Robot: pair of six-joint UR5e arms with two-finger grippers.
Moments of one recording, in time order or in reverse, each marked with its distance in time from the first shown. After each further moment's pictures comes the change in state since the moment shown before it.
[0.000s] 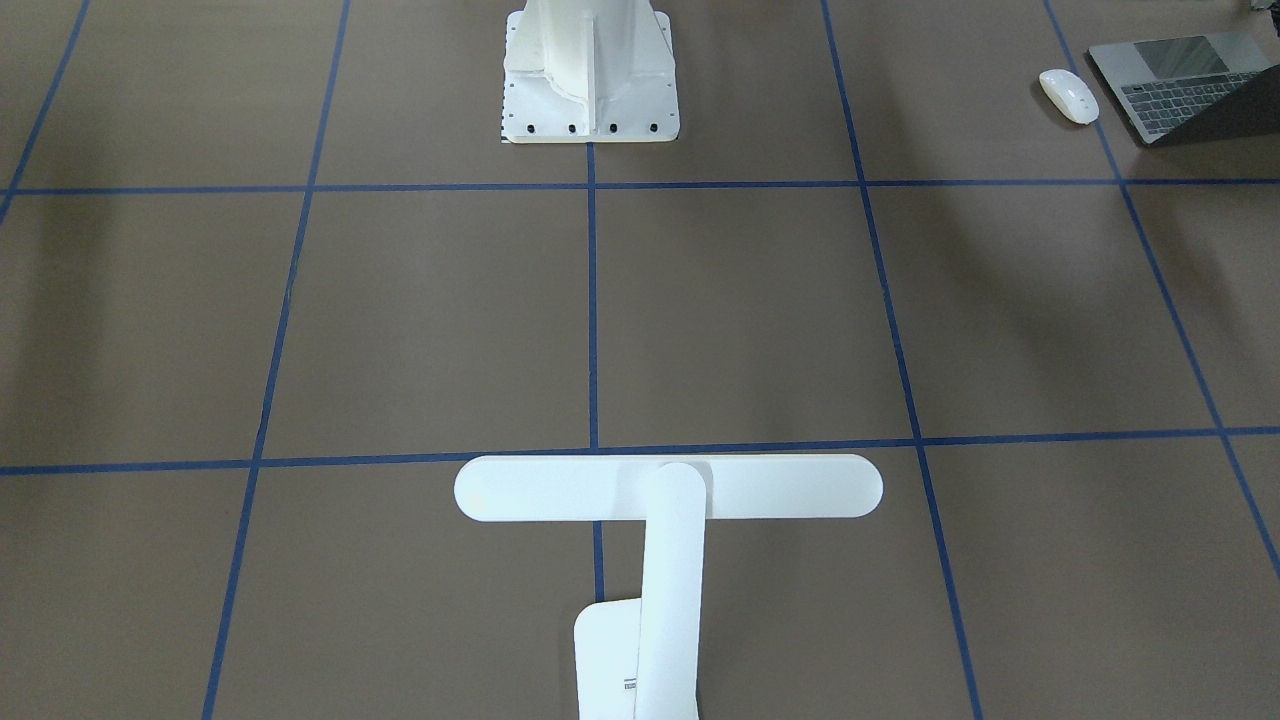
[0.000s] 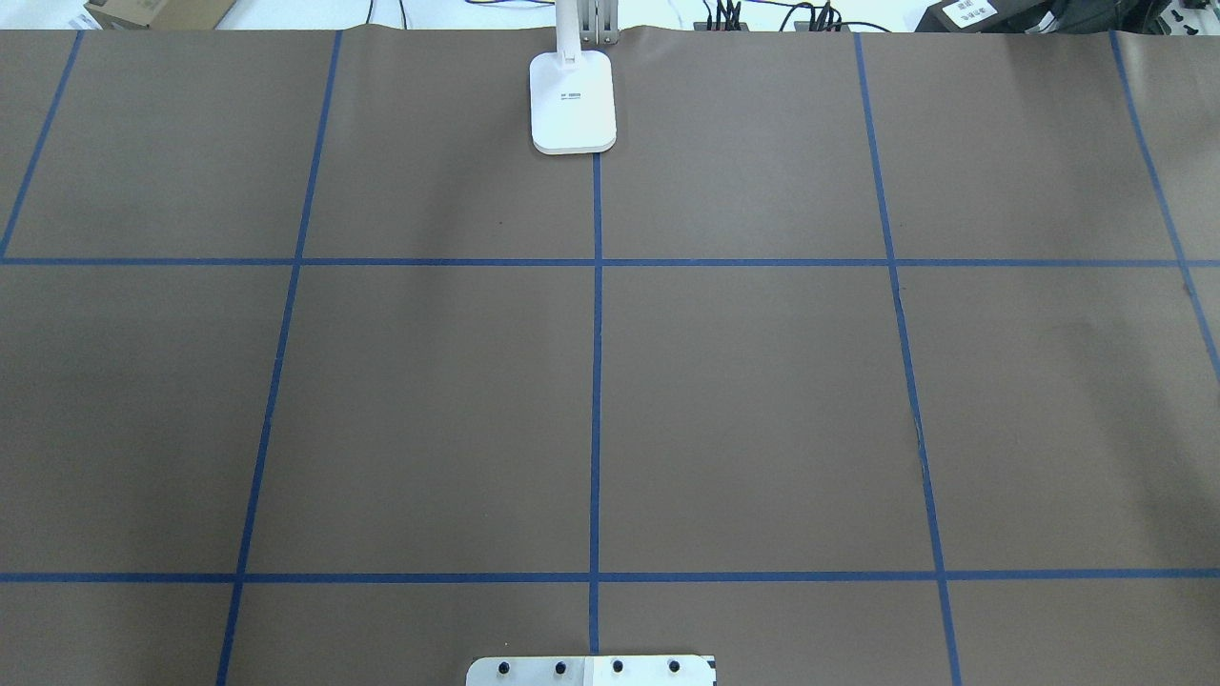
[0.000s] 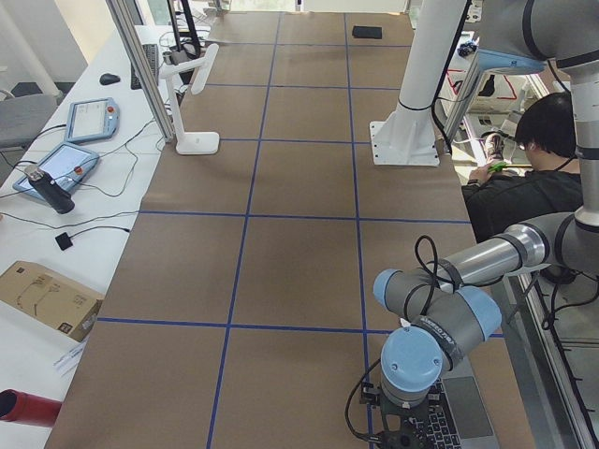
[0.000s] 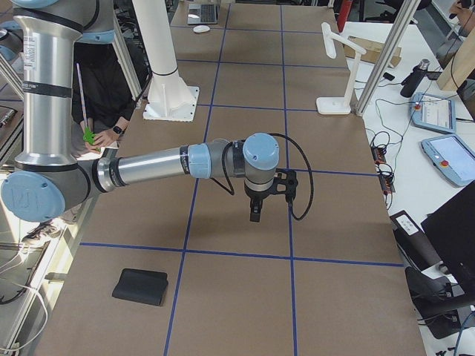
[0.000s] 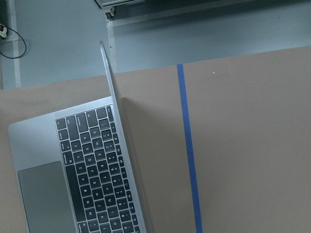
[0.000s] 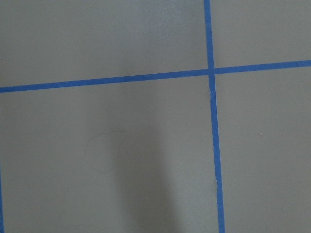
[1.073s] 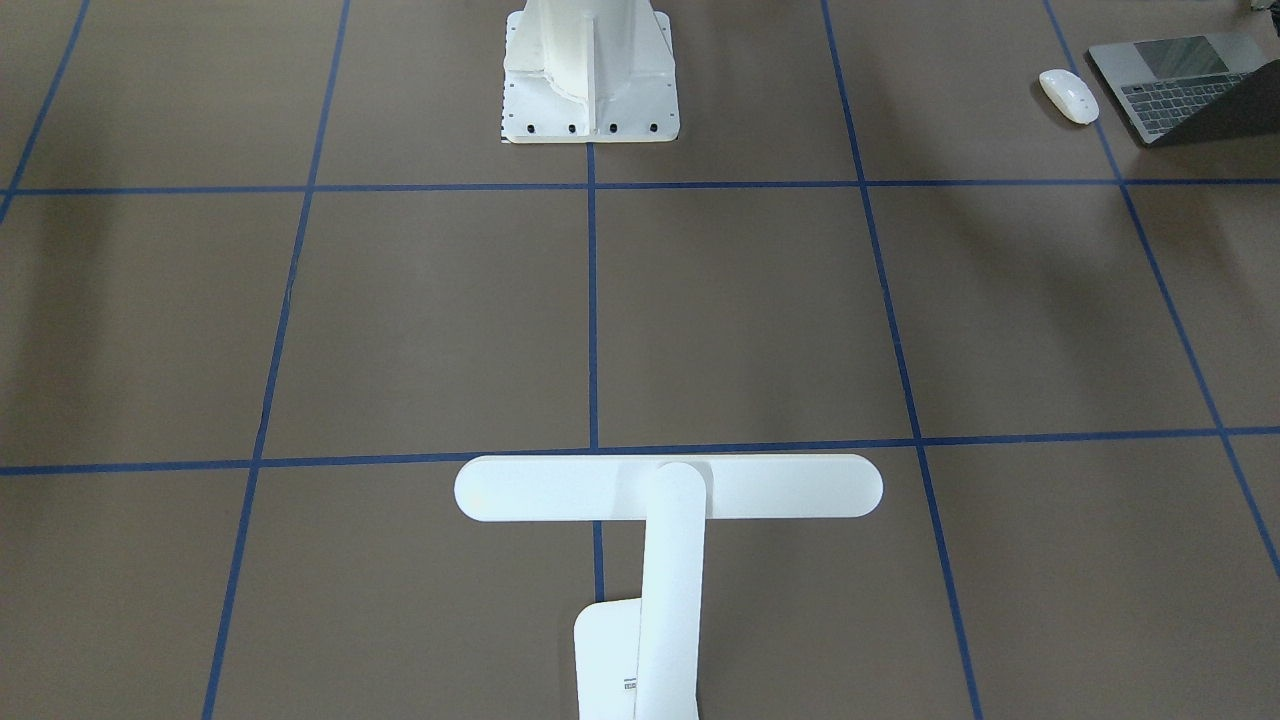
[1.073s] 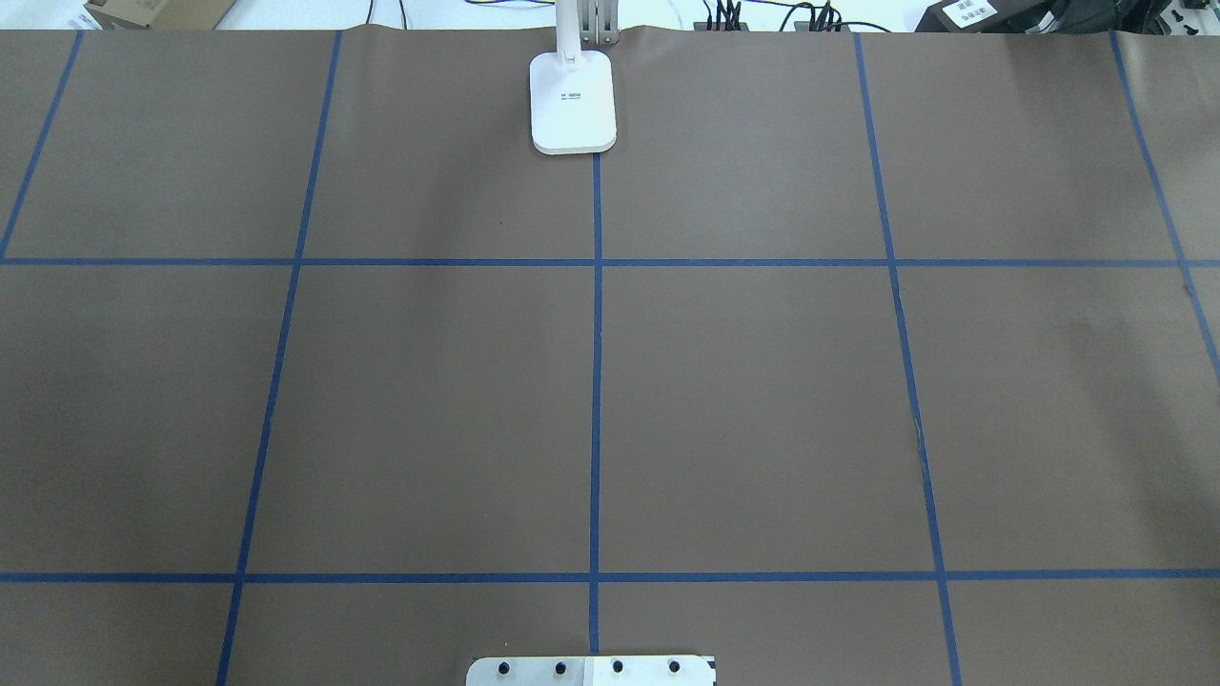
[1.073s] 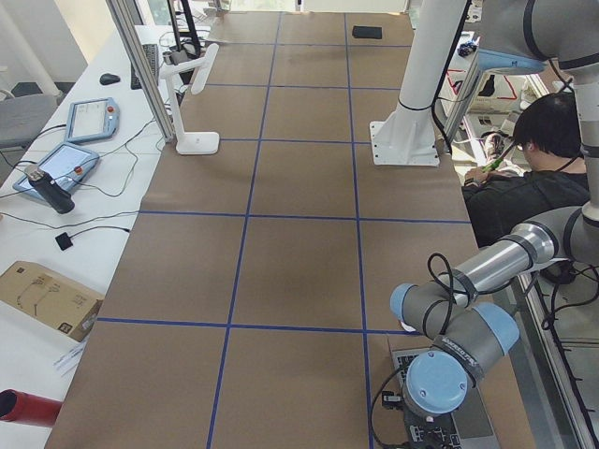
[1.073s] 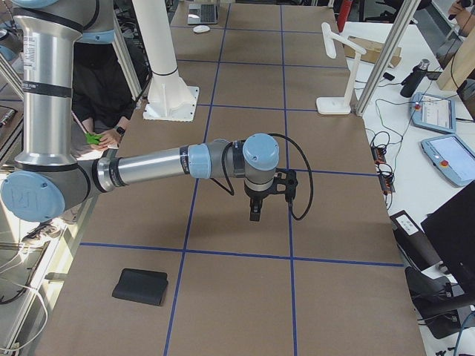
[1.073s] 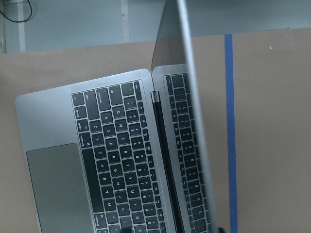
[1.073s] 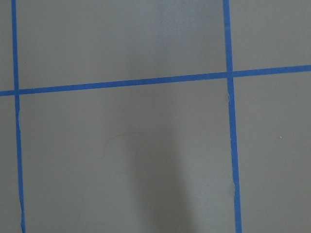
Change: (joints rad) left arm -0.011 0.059 0.022 -0.022 -0.060 0.008; right arm 0.000 -0.002 -0.003 0.001 0.005 0.000
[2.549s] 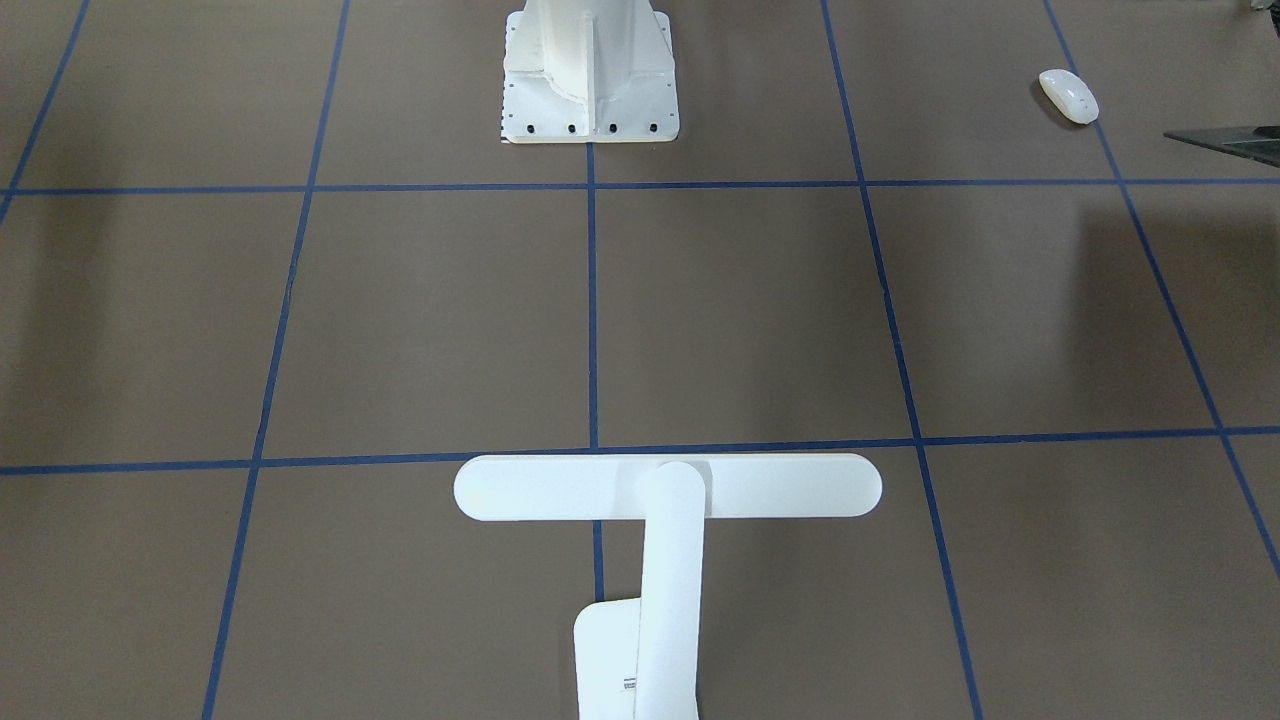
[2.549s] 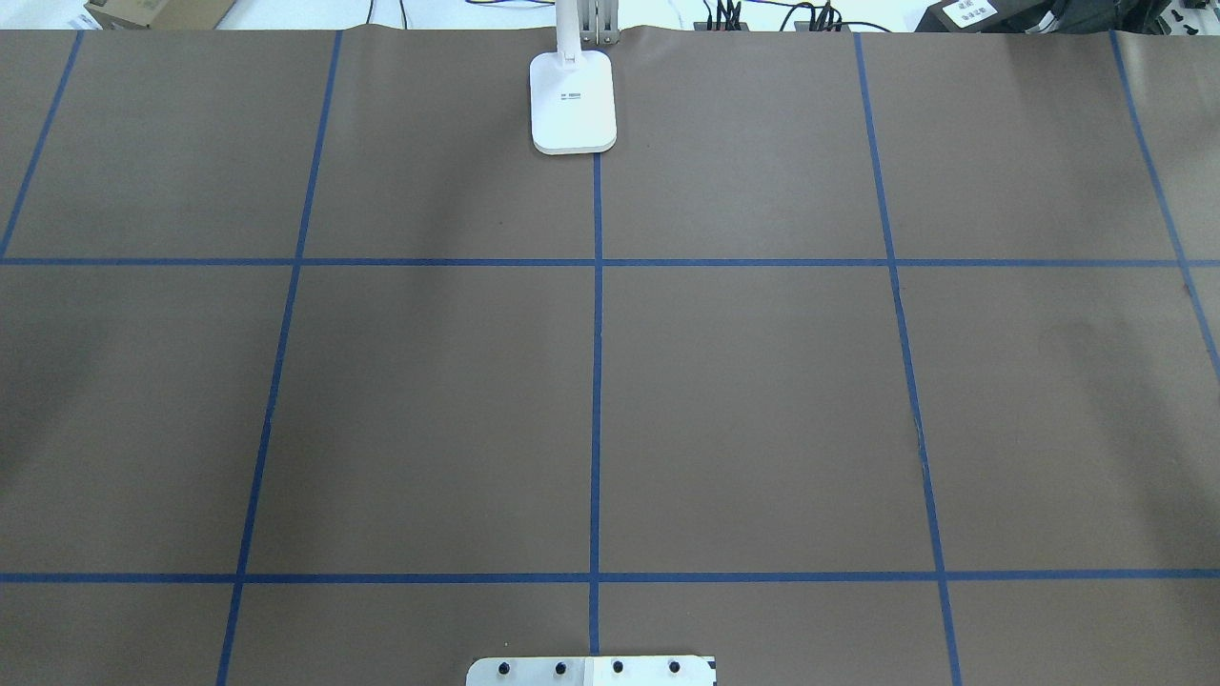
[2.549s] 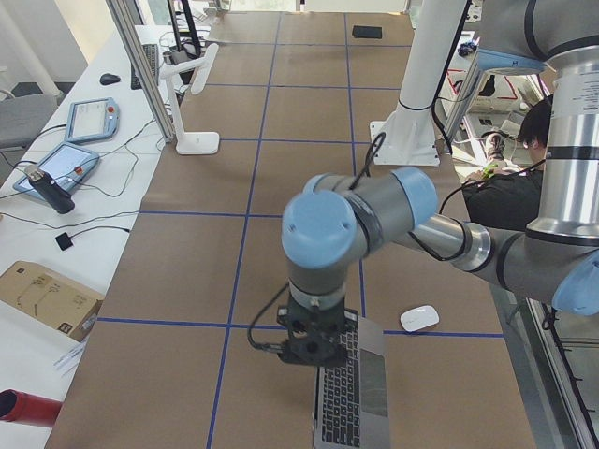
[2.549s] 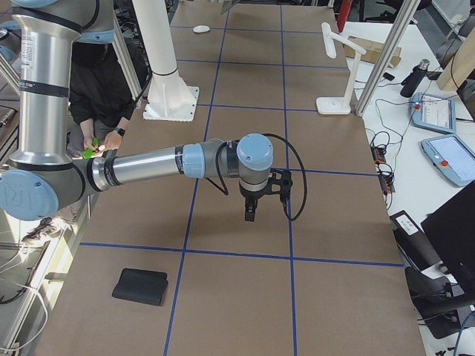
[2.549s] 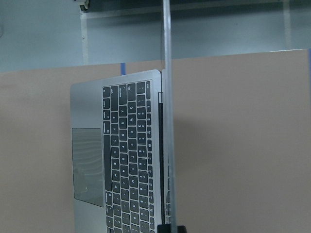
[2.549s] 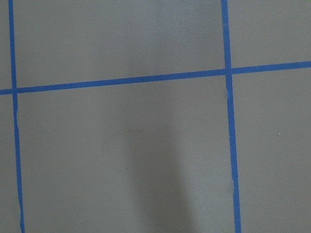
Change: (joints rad) left arm 0.055 -0.555 -0.255 0.563 0.006 -0.193; right arm 0.002 -0.034 0.030 -0.003 0.001 0.000
